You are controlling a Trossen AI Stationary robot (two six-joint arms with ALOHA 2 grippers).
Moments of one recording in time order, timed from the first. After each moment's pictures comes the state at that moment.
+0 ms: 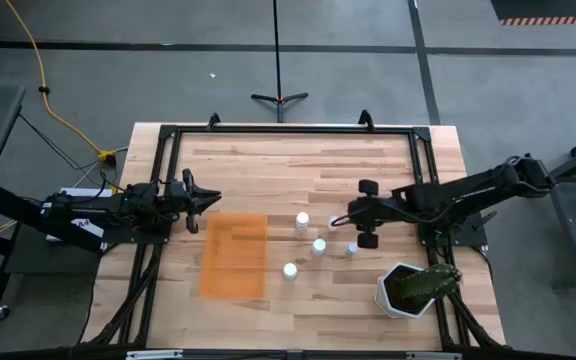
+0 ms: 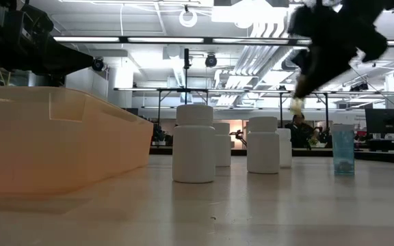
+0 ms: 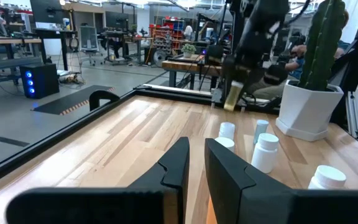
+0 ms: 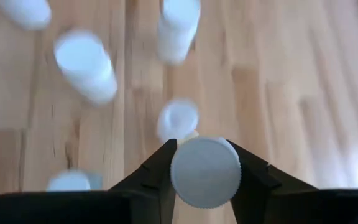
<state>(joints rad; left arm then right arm) -0.03 0.02 0.02 0.02 -0.26 -0.06 0.15 1.18 0.76 -0.52 0.26 0.08</state>
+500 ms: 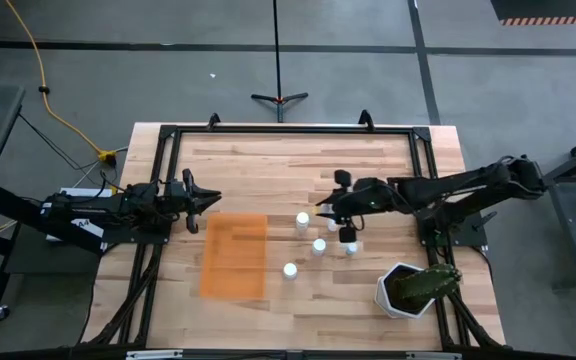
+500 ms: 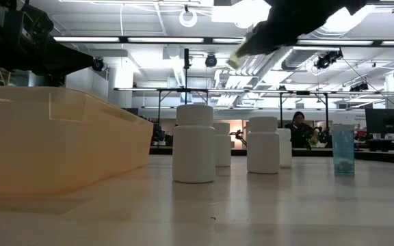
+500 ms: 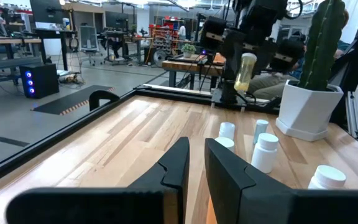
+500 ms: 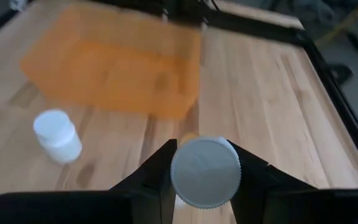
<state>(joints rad) -0.03 0.02 0.02 0.02 -0.26 -0.06 0.05 1.28 0.81 -0.03 0.07 -0.16</state>
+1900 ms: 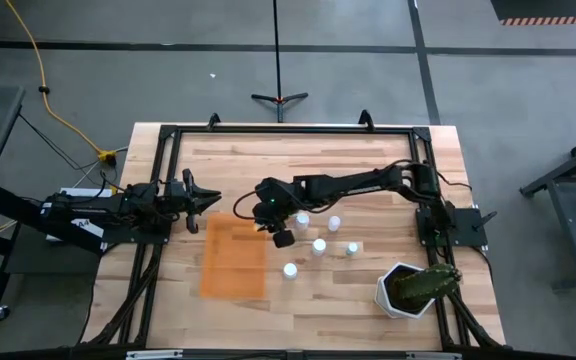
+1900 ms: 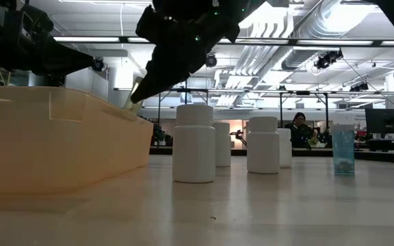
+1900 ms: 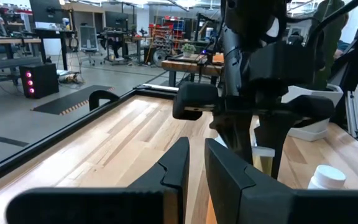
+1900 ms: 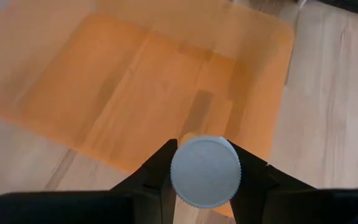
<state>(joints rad) -0.03 0.02 0.02 0.02 -0.26 -0.06 -0.02 2.10 1.65 -0.34 -0.23 -0.32</state>
